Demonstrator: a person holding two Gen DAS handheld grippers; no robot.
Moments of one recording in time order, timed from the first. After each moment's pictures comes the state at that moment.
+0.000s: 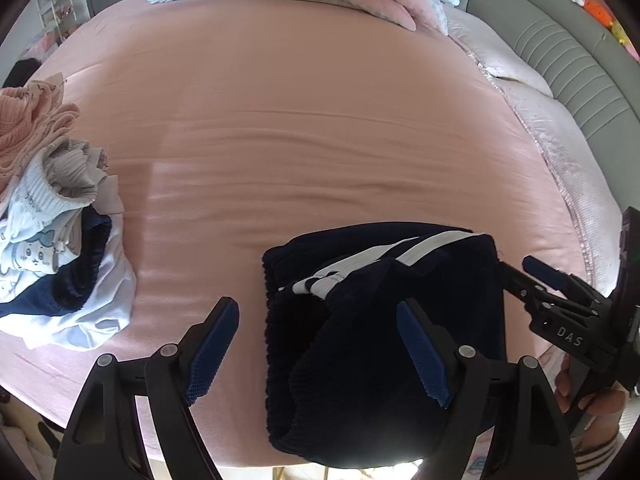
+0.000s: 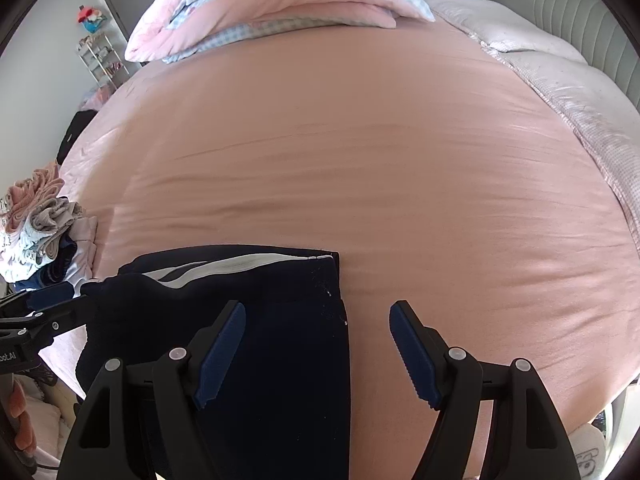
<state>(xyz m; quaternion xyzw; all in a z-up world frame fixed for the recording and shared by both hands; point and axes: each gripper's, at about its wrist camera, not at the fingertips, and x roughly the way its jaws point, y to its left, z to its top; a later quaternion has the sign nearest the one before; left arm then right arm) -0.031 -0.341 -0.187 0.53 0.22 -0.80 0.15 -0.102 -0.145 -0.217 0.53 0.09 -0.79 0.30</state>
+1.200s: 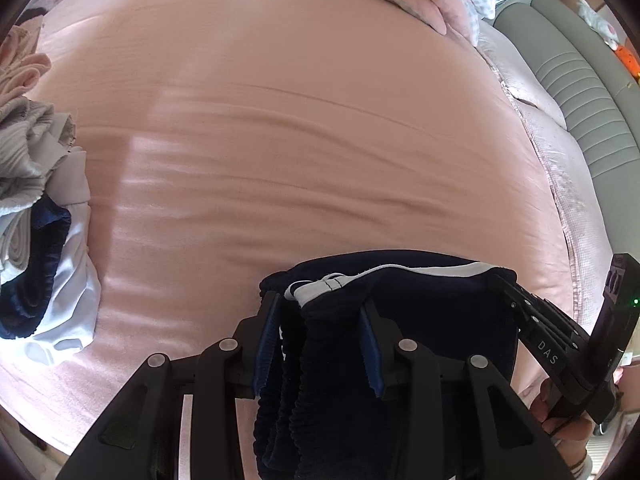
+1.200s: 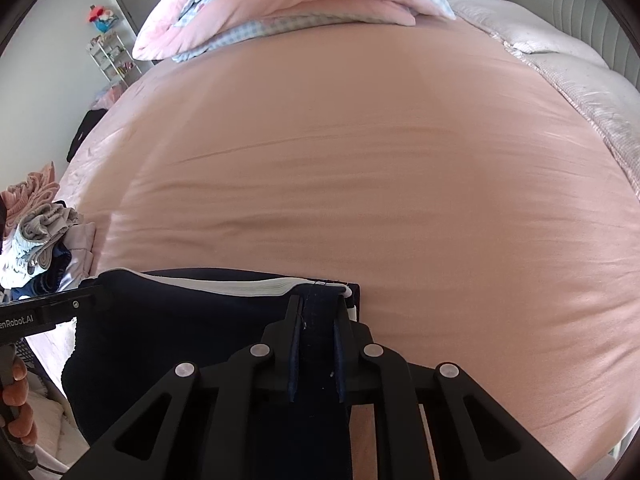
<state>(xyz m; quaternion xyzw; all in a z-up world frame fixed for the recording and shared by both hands) -0.058 -0.377 -0.224 0.55 0.29 -0.77 0.15 -0.124 -0.167 -0.242 0.52 0.08 -0.79 0.32</state>
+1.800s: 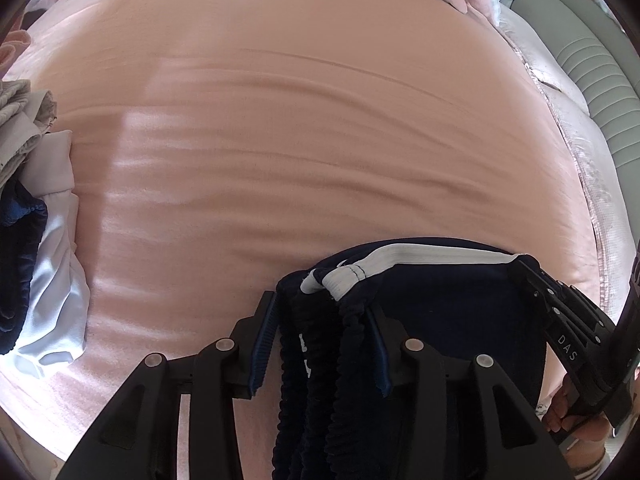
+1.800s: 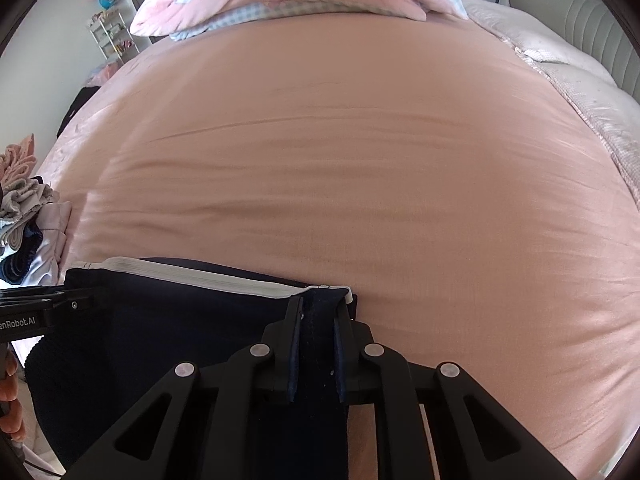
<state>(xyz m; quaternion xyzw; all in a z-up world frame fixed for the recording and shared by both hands) -0.072 -0.375 -0.260 0.58 0.27 -0.75 0.17 -0.132 -0.178 -0.257 0.52 0.13 -0.79 0.31</state>
